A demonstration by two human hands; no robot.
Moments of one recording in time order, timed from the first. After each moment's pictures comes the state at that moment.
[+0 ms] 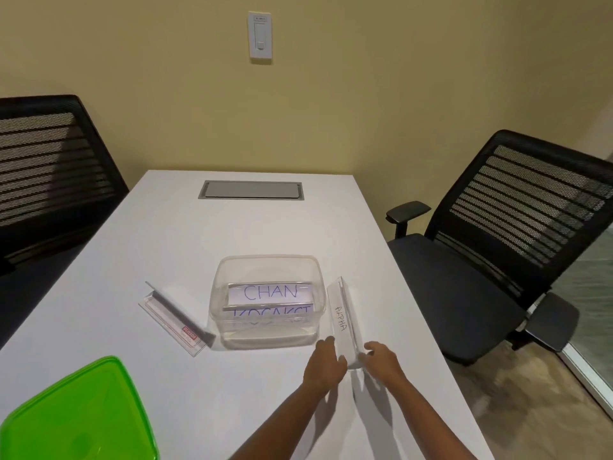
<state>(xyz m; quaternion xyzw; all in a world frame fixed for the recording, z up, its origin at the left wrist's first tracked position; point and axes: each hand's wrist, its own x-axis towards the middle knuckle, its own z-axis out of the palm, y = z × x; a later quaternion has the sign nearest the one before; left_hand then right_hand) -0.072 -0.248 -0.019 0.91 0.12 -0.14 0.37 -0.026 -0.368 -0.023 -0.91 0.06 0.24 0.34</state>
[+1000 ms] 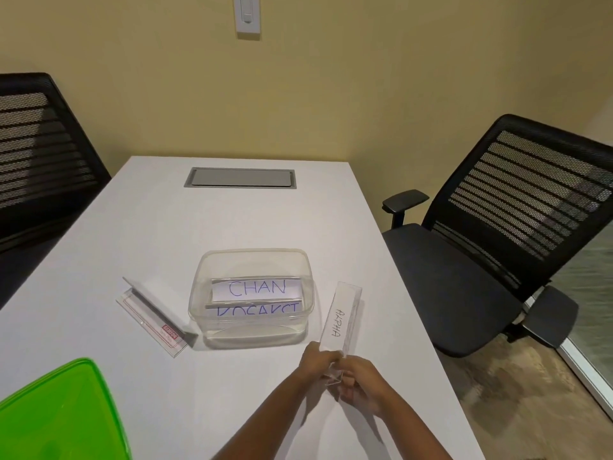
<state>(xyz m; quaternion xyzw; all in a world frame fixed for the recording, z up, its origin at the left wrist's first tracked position) -0.047 -0.252 -0.031 0.68 0.27 -0.21 0.65 -0.039 -0.368 -0.035 -0.66 0.17 0.38 0.63</state>
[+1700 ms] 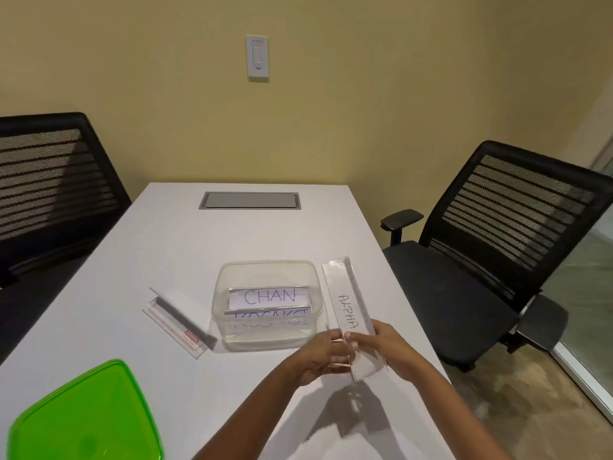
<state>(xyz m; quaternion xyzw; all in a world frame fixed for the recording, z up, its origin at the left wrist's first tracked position) -0.083 -0.228 0.032 0.59 0.09 -0.26 0.76 -0.038 -0.378 0.047 -0.77 -0.03 0.30 0.57</state>
